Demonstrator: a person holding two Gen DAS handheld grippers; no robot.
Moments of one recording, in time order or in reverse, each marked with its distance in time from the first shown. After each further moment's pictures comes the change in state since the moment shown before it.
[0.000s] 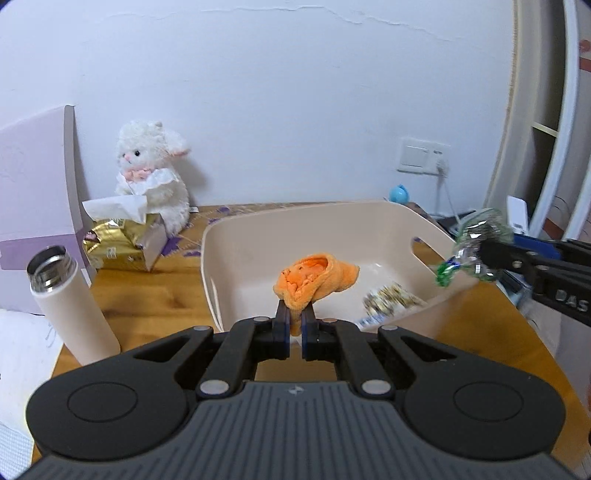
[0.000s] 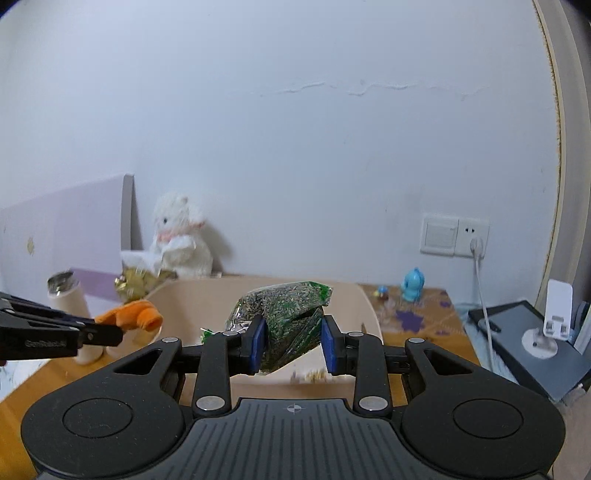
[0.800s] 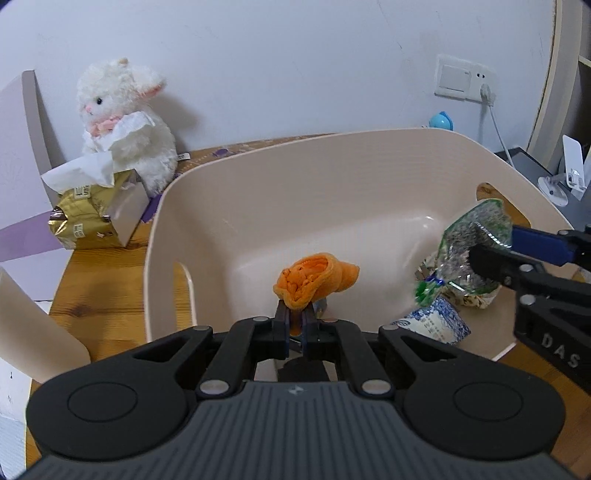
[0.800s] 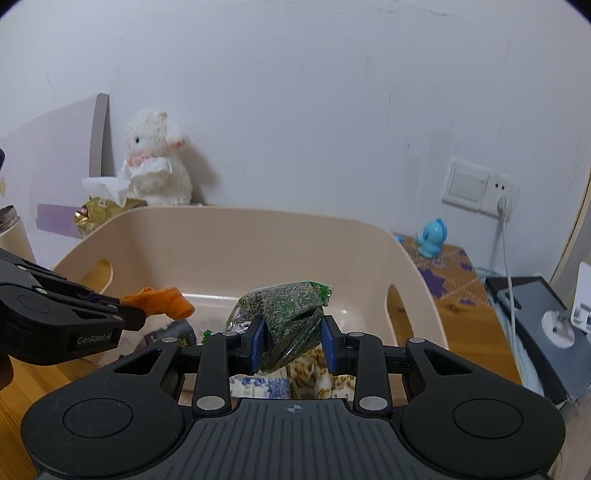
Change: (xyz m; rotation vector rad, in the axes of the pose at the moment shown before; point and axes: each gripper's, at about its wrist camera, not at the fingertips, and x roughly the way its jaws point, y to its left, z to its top) left arm 0.125 -0.002 0.004 0.065 0.233 0.070; right arm 0.114 0.015 -0.023 -0.076 0.227 -0.044
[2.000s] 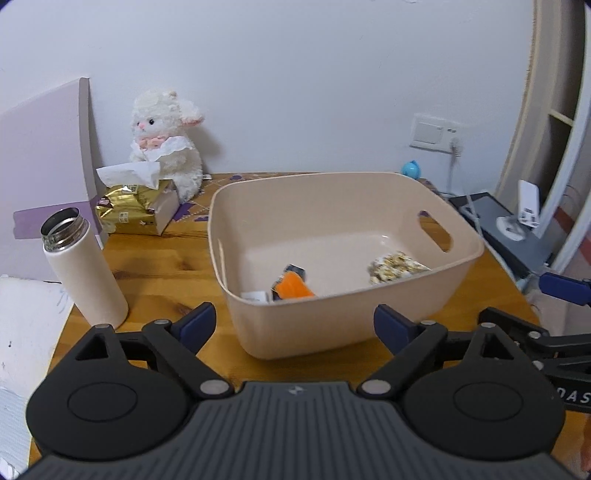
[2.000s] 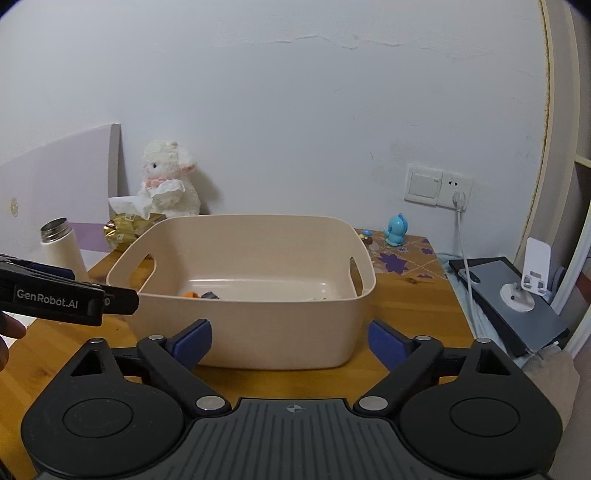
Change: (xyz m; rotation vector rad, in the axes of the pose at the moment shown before) left arm -0.138 -0.001 -0.053 -0.100 -0.130 -0.043; right arm -0.137 -0.005 -0.032 0.058 -0.045 -0.019
